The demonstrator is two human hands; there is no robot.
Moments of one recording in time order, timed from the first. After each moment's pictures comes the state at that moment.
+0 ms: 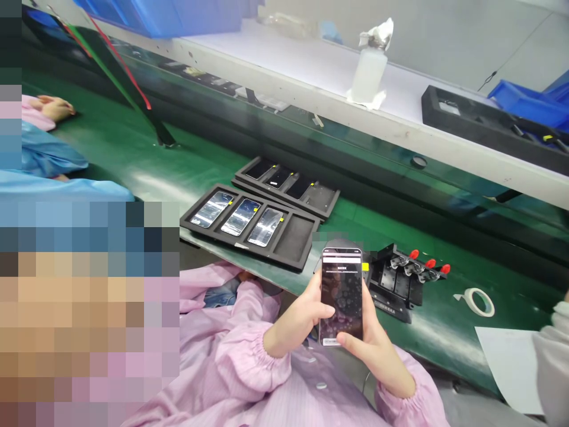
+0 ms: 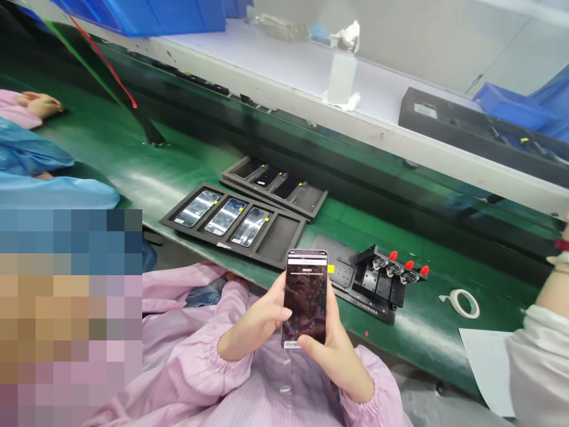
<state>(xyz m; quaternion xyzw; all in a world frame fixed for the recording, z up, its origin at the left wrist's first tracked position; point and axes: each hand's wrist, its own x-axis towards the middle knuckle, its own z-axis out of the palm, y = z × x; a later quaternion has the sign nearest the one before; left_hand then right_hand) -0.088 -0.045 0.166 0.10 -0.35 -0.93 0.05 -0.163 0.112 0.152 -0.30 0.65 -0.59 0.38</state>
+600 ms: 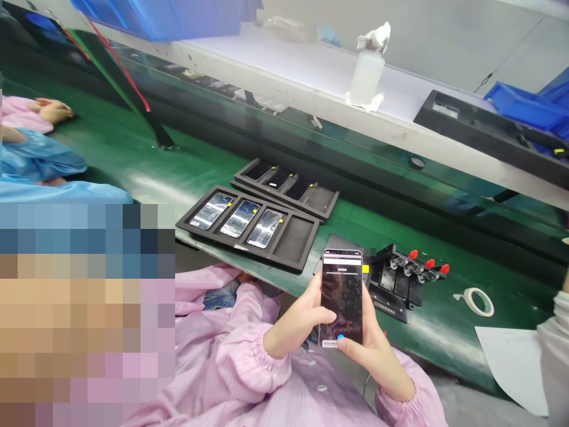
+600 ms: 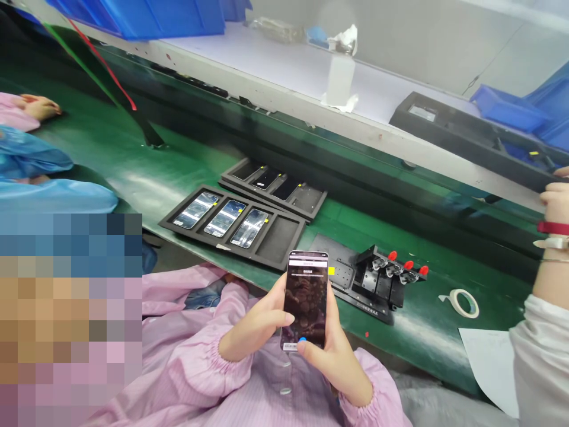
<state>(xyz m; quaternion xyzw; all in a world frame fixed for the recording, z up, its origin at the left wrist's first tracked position) -0.088 -0.046 0.159 0.07 -0.40 -0.91 0.06 -0.157 0.112 0.152 -0.28 0.62 -0.61 0.39</state>
